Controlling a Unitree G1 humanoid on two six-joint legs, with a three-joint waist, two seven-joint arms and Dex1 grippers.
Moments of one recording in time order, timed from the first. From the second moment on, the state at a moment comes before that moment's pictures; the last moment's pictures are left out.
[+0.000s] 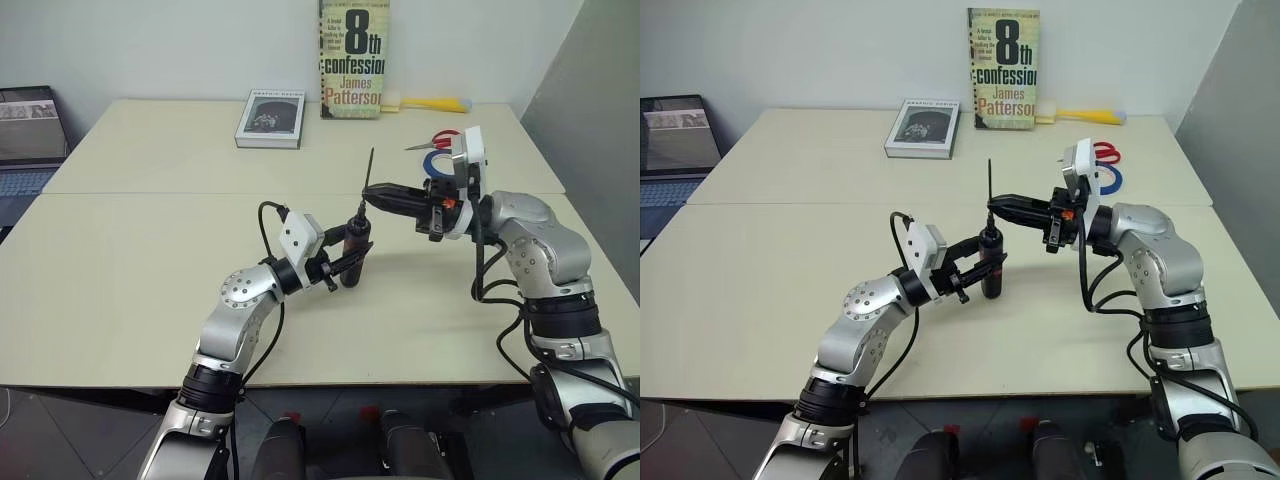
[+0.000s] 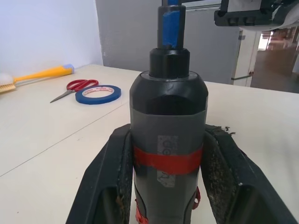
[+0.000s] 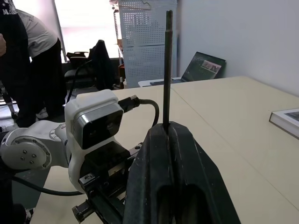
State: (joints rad) left arm -0.40 0.25 -0.13 -0.04 -0.29 0.17 -0.75; right arm -0.76 -0.46 0.03 0.04 0.57 0.49 1.11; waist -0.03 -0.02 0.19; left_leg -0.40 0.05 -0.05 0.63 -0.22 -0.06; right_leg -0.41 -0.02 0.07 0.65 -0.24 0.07
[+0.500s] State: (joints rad) left arm -0.40 0.25 -0.13 -0.04 -0.29 0.17 -0.75; right arm -0.80 -0.49 0.05 0.06 0.54 0.52 1.14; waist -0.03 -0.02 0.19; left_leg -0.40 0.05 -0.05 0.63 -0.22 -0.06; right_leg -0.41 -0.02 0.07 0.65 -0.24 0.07
